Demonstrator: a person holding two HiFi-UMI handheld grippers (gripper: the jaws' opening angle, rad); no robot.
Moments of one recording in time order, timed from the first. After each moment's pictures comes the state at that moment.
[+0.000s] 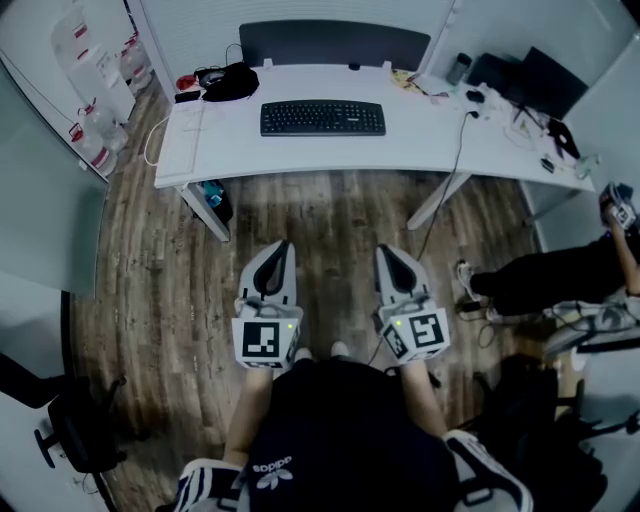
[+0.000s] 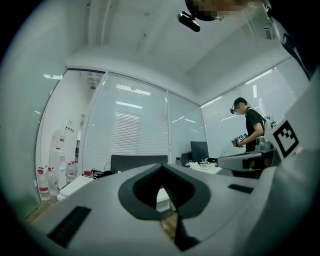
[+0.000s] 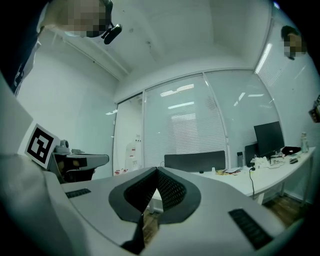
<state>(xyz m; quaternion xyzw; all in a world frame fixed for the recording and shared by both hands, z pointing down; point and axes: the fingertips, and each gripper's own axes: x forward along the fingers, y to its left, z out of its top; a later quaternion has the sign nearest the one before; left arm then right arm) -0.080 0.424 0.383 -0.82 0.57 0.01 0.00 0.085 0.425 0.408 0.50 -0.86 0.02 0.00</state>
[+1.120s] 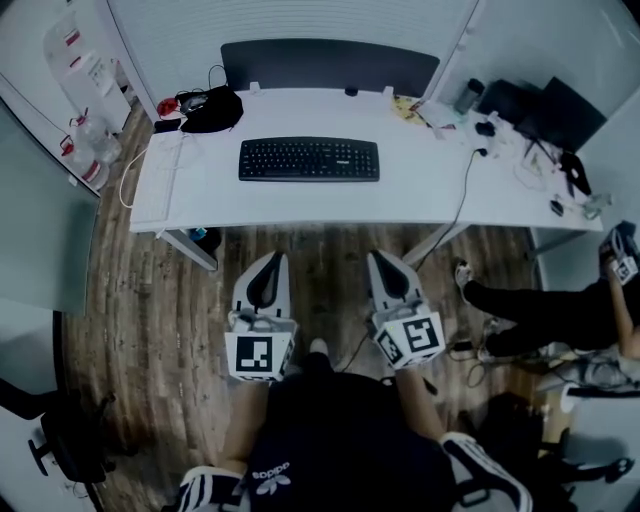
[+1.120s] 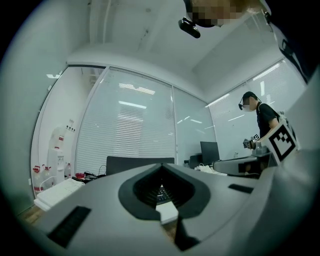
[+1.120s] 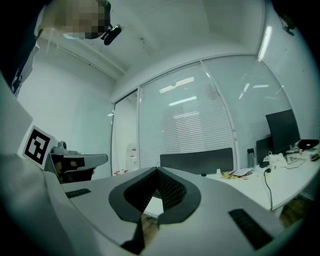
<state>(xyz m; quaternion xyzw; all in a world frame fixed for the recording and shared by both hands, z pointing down) -0.033 0.249 0.384 -0.80 0.60 0.02 -0.01 0.126 0.231 0.411 0.47 -0.88 0.03 0.00</state>
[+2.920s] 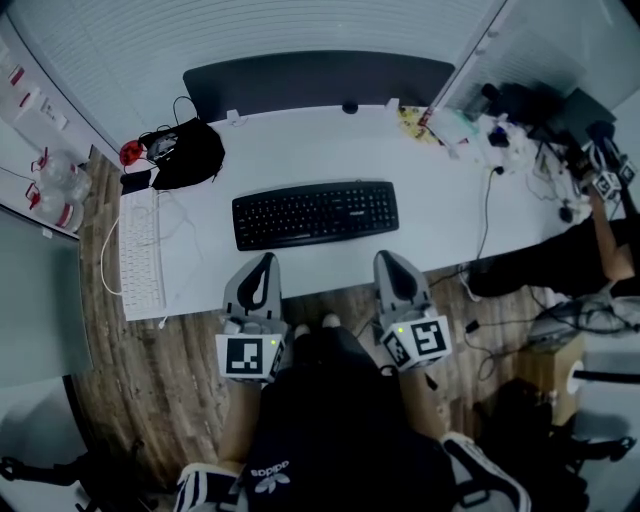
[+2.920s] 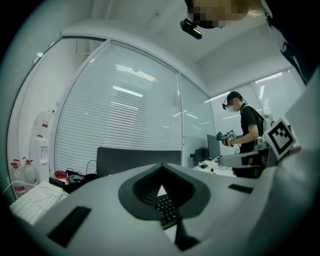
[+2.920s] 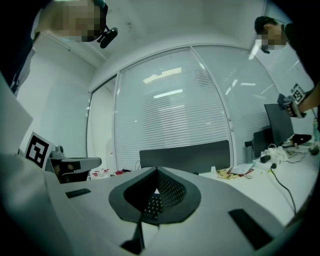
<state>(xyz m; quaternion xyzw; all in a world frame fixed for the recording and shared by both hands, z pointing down) -0.116 0.000 0.414 -0.84 0.54 0.00 -0.04 0.072 0.008 0.430 0.55 -0.83 0.07 0.01</state>
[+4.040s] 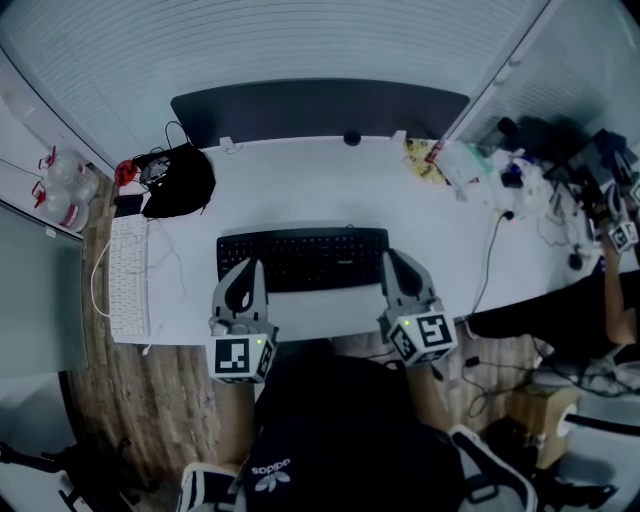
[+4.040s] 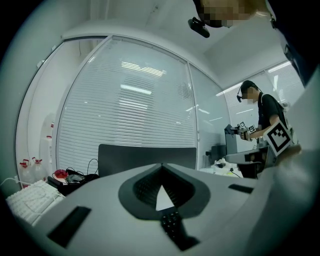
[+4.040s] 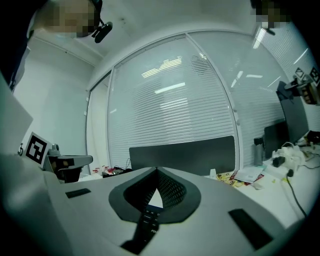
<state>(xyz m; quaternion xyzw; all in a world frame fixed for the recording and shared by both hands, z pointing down) -0.091 -0.108 0.436 -0.80 0.60 -0.03 -0.05 0.142 -0.132 0.448 0.52 -0.85 0.09 0.03</state>
